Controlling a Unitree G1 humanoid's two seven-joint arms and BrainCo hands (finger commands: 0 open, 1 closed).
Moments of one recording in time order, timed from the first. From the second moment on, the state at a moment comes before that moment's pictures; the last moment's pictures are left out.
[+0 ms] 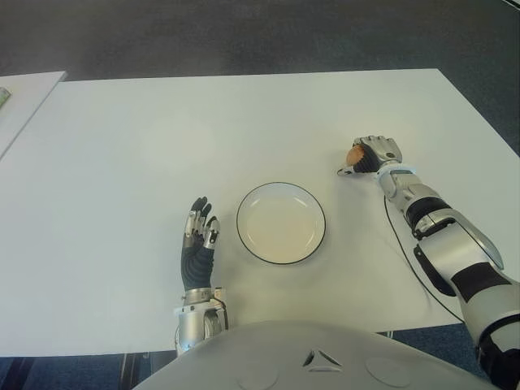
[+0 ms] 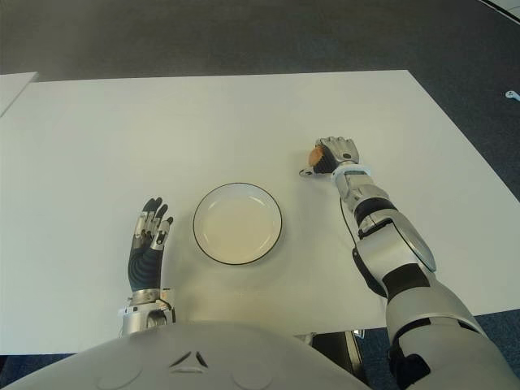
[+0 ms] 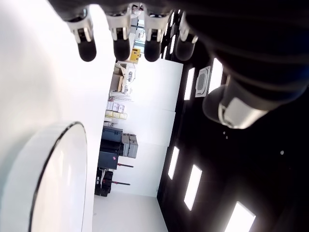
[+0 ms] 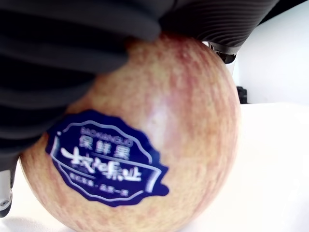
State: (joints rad) left arm 0.65 -0.08 -0.23 -0.06 -0.09 -0.57 0.12; right arm -0.76 -0.46 0.61 1.31 -0.74 -0.19 -0.37
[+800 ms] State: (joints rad) left arm 0.64 -0.08 -0.24 0.00 -0.10 -0.61 0.12; right arm -0.79 -0.47 0.53 1.26 -0.69 -0.30 -0.39
